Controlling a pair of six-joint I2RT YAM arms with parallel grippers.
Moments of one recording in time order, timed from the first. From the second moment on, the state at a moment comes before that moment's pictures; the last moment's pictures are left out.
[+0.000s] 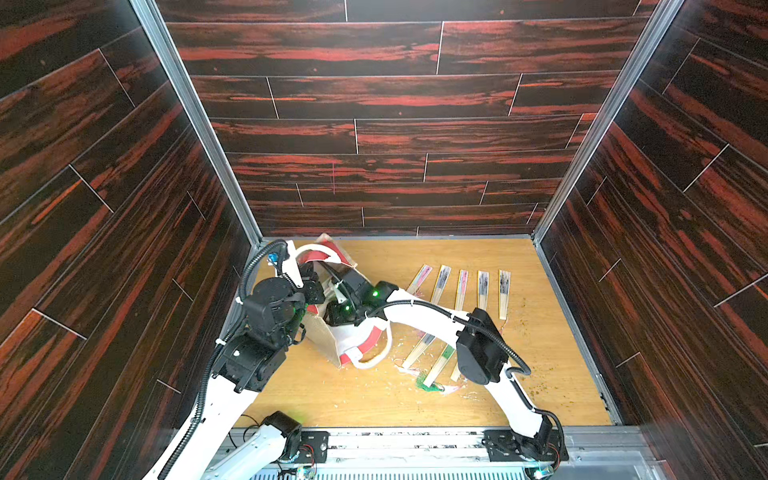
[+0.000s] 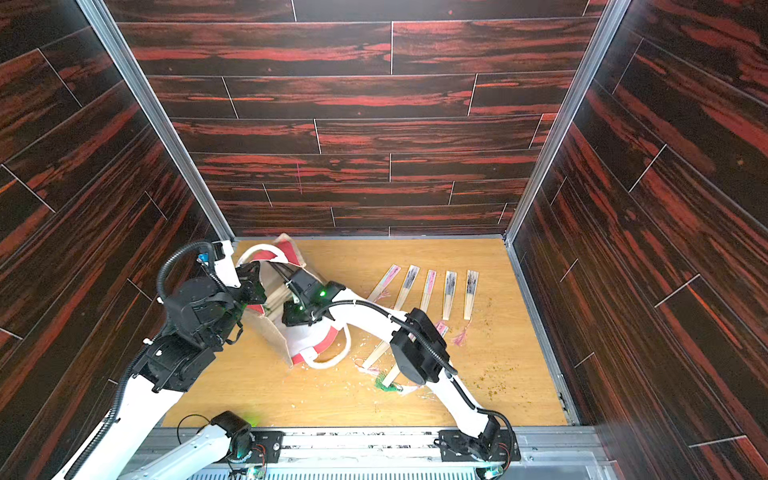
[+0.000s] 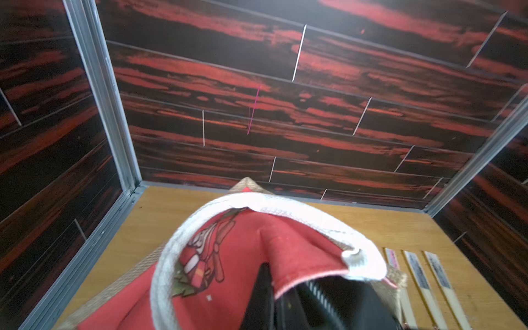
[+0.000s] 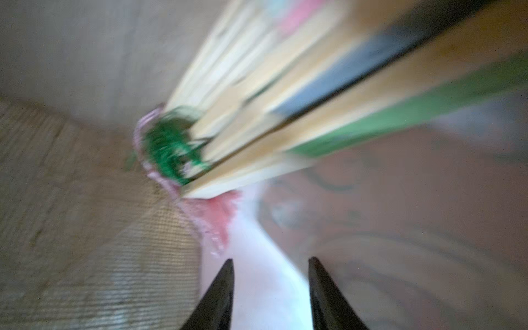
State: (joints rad) left arm -0.45 0.82 1.05 -0.35 -0.32 -0.25; right arm 1.00 2.31 2.07 -0.63 -0.24 0.70
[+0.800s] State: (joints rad) left arm -0.45 0.81 0.96 -0.22 -0.08 -0.31; right arm 0.92 2.32 2.11 -0.65 -0.27 0.75
